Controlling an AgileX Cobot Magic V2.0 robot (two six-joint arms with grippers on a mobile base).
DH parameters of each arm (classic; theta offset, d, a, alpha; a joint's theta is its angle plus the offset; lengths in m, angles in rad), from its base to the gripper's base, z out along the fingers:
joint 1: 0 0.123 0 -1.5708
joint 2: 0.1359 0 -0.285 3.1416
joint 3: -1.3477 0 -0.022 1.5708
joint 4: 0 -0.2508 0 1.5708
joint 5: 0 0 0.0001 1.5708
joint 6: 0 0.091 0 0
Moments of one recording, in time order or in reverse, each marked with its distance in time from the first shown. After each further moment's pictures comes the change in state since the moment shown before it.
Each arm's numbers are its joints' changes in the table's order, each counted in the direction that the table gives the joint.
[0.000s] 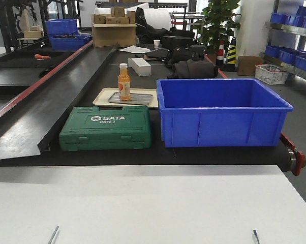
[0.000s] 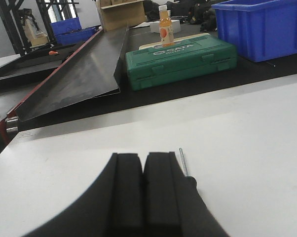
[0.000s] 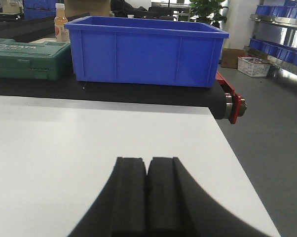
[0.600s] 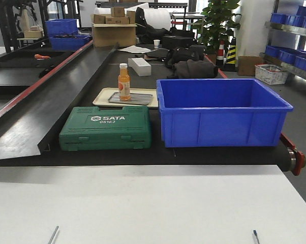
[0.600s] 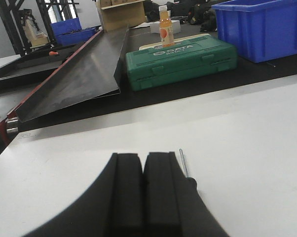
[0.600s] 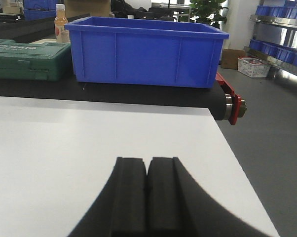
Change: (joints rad) left arm 0.000 0.000 0.000 0.000 -0.012 0.000; right arm 0.000 0.000 0.000 0.000 -0.014 0.000
